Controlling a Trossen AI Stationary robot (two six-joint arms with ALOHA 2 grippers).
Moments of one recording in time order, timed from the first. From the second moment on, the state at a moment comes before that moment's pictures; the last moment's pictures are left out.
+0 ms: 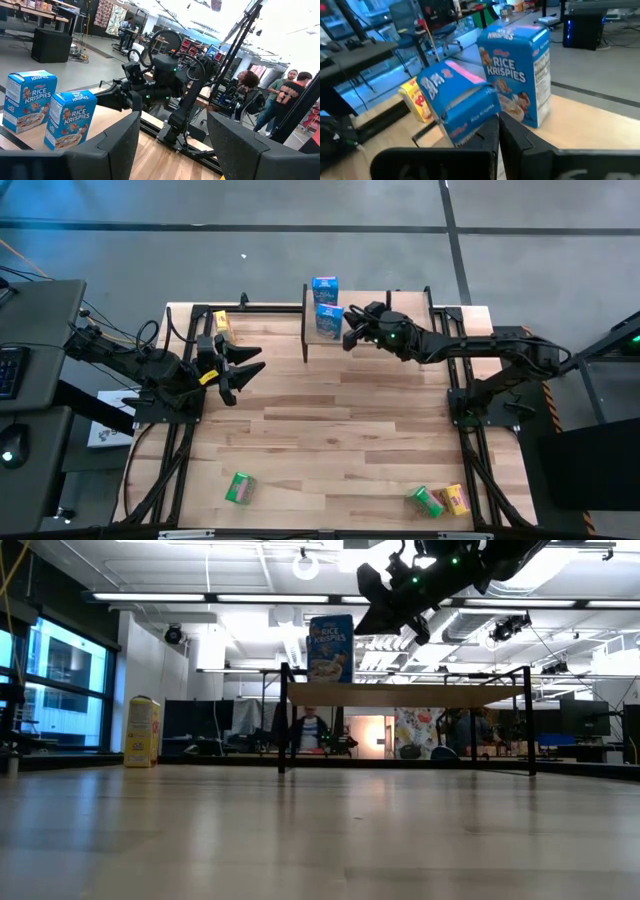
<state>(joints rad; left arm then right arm) -0.41 0.81 0.84 0.05 -0.75 -0.34 -0.28 1.42 0.90 0.28 0.42 0.33</state>
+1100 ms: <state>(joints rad) -0.41 0.81 0.84 0.05 -0.75 -0.34 -0.28 1.42 0.90 0.20 0.29 0.42</state>
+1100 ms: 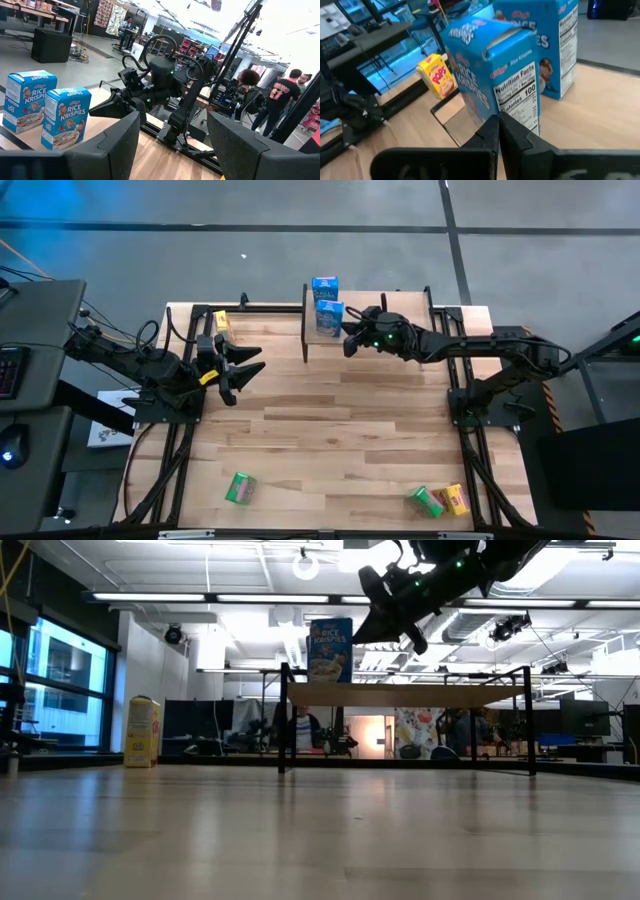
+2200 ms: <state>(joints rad) -0.41 0.81 0.84 0.05 -0.75 -0.34 -0.28 1.49 0.90 0.34 0.37 0.45</state>
